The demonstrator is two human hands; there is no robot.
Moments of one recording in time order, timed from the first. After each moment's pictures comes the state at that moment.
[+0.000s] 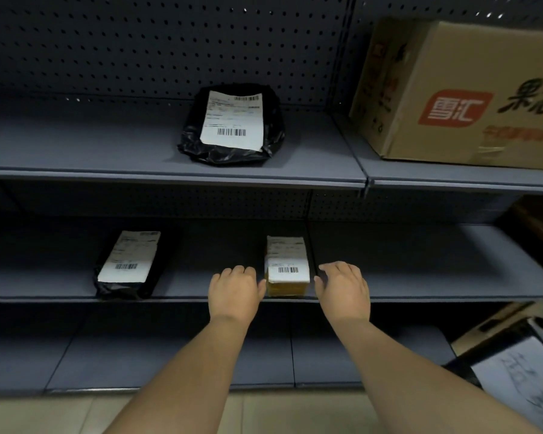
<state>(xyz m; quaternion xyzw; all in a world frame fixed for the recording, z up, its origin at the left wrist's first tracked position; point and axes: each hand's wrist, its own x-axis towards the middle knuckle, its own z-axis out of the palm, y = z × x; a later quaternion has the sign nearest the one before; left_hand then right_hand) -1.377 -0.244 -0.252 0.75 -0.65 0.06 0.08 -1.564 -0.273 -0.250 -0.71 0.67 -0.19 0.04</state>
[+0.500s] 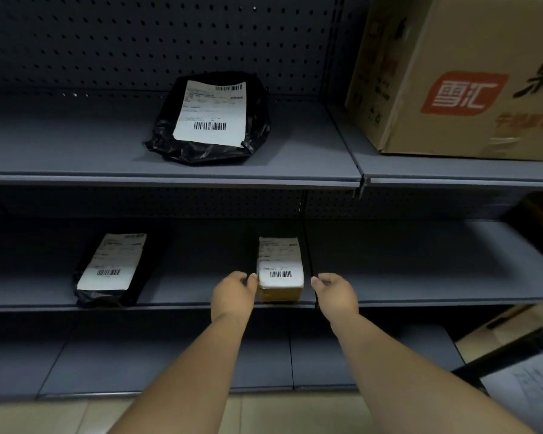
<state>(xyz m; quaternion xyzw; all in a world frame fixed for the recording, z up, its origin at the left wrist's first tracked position) -1.392 -0.283 -0.279 0.82 -0.45 -0.25 0.26 -1.566 -0.312 -0.274 -0.50 0.74 -0.24 0.39</state>
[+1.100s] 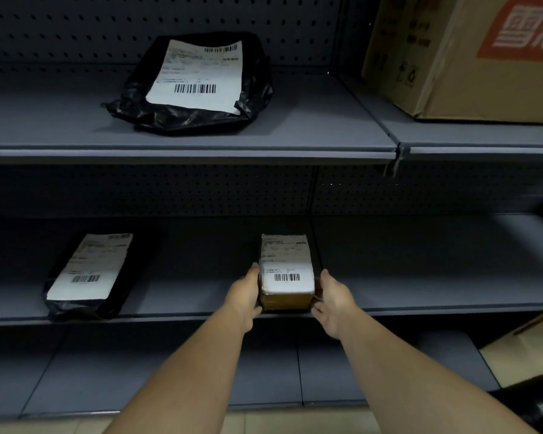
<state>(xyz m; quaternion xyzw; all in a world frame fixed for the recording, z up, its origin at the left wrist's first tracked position) -1.391 -0.337 -0.334 0.63 -0.14 -0.62 0.44 -1.548 -0.355 -0.335 -0.17 0.62 -0.36 0.68</state>
